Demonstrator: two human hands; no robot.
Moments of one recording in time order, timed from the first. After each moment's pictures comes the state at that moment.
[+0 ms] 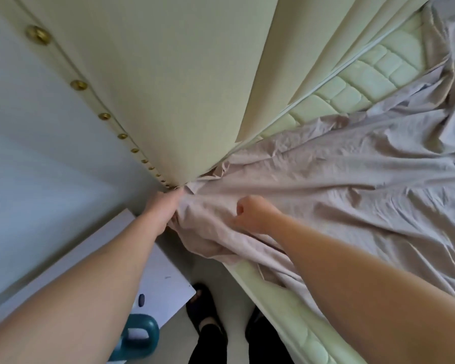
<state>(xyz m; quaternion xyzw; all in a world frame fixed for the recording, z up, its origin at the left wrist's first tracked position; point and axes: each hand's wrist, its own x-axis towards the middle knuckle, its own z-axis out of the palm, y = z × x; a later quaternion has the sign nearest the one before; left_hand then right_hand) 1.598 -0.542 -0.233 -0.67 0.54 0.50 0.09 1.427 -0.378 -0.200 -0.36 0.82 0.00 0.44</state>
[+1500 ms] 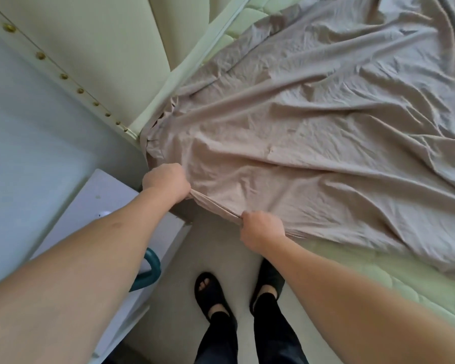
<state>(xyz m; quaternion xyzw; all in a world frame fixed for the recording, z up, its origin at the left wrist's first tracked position) 1.627 -0.381 -0.201 -0.32 0.89 0.05 0.32 1.601 -0.141 -0.248 -0.30 0.87 0.01 0.39</state>
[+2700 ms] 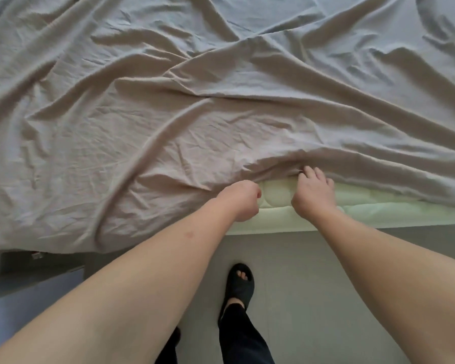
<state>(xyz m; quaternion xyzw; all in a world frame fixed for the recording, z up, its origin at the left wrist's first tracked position) 1.533 0.257 -0.258 0.14 0.88 0.19 0.42 1.557 0.456 -0.273 0.13 0.96 0.02 0.25</state>
